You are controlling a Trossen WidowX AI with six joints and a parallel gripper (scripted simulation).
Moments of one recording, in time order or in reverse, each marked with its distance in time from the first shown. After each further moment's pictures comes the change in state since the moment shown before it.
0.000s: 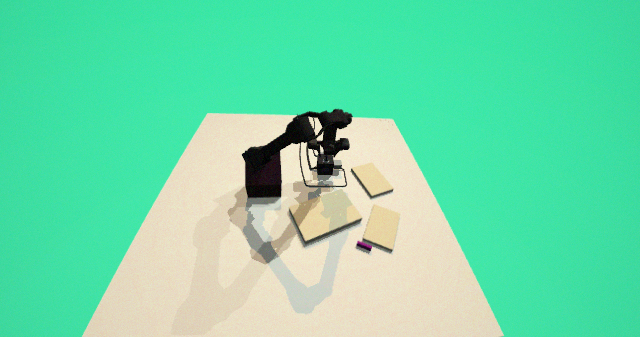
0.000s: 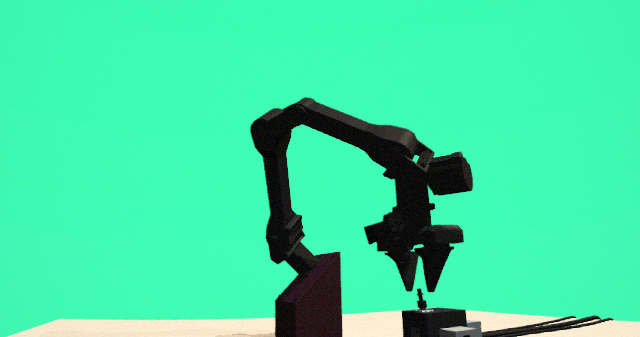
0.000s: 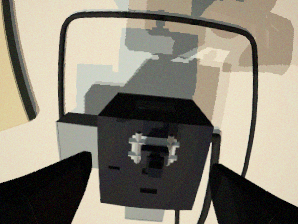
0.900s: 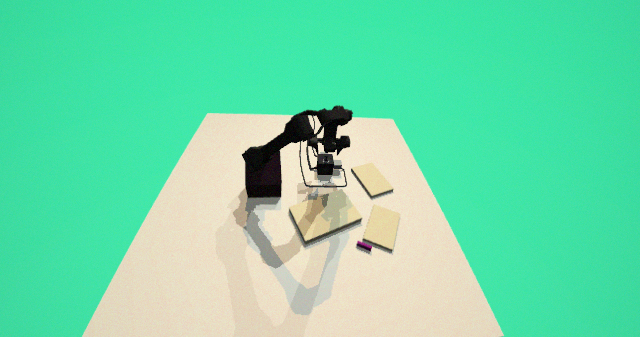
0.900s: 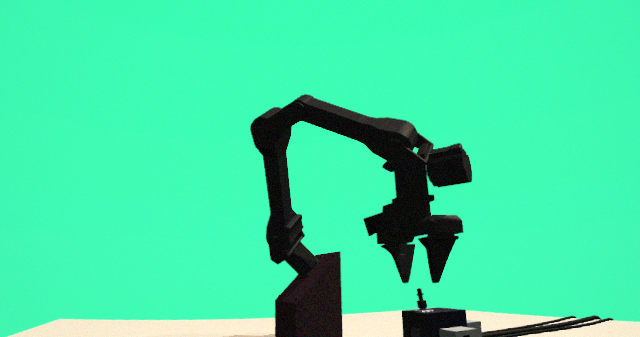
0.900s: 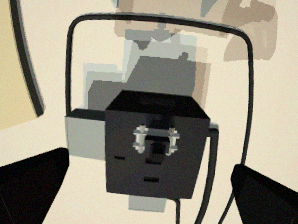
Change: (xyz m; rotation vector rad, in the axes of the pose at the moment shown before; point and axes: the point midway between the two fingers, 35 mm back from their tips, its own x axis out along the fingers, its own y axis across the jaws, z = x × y) arm -0.015 0.001 0.000 0.004 0.003 0.004
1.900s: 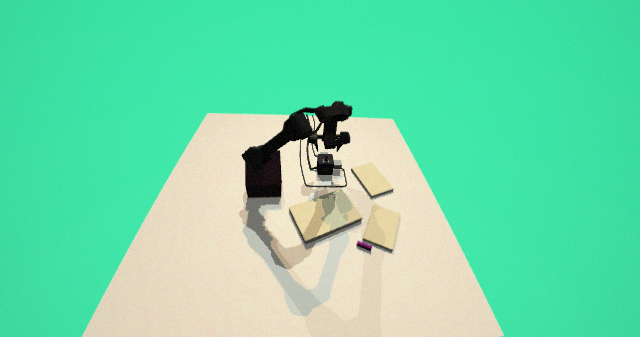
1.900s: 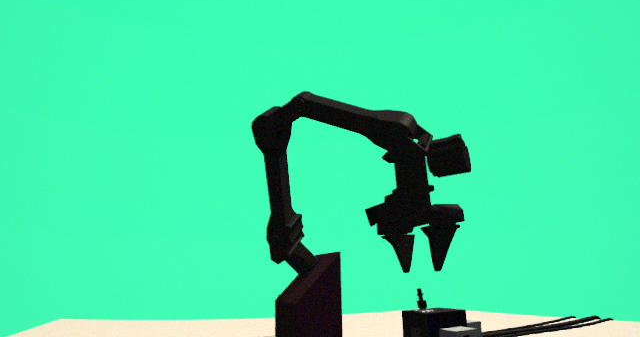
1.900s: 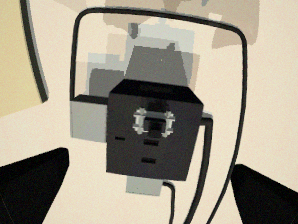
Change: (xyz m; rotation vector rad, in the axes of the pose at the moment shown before) arm -0.018 -0.002 -0.005 -0.030 0.023 0.000
